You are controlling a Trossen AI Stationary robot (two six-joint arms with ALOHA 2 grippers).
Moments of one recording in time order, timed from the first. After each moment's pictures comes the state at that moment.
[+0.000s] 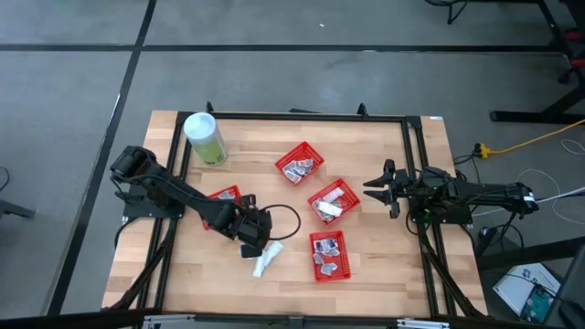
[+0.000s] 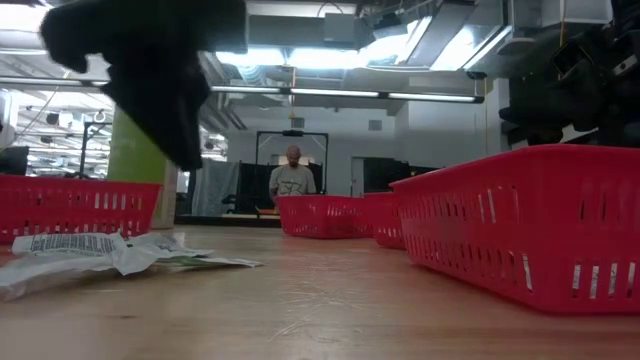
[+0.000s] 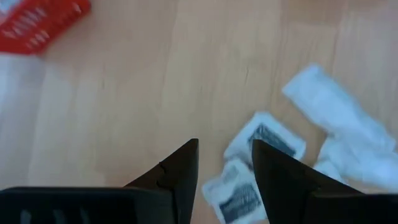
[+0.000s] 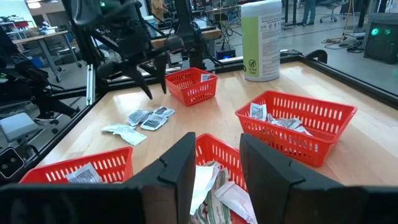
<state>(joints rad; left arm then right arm) -0.42 1.65 1.10 -0.72 -0.36 -0.53 -0.05 0.12 0.02 0.00 -0.02 0.15</state>
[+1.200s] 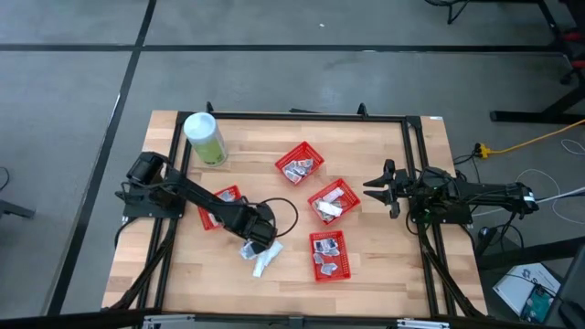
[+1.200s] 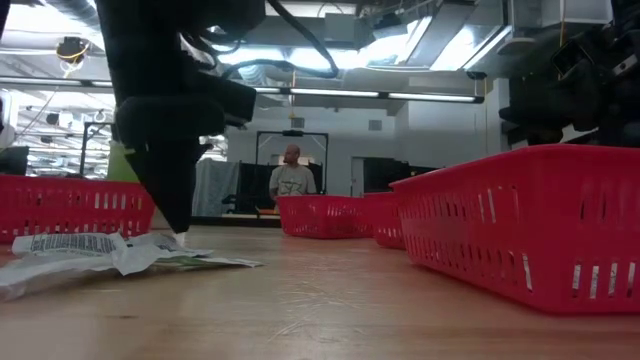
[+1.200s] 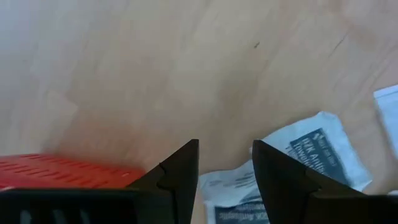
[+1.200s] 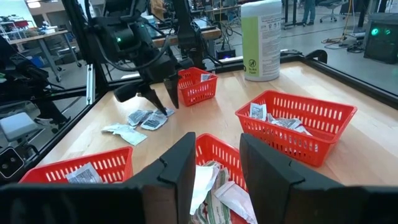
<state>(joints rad) -0.36 1.80 1.10 -0.77 -0.30 -0.91 -0.05 0.12 0.02 0.00 -0.02 0.15</state>
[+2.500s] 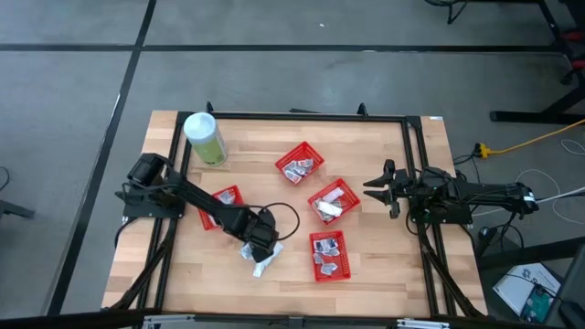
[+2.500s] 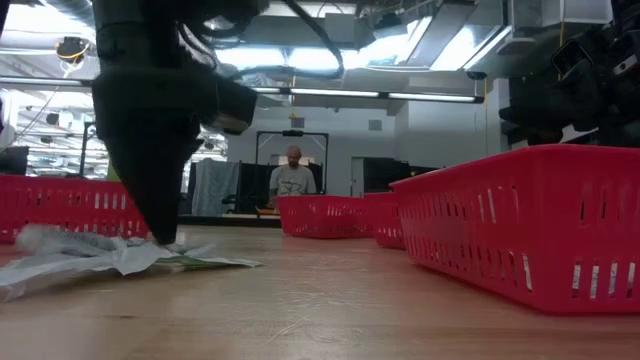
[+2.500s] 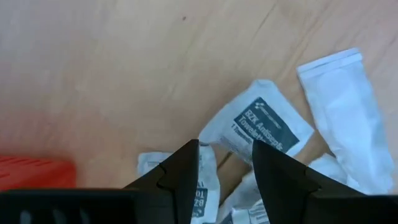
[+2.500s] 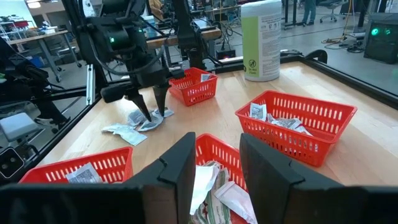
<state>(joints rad) -0.38 1.81 1.10 -0.68 -0.15 -0.94 -0.05 0.12 0.02 0.00 -0.02 0.15</state>
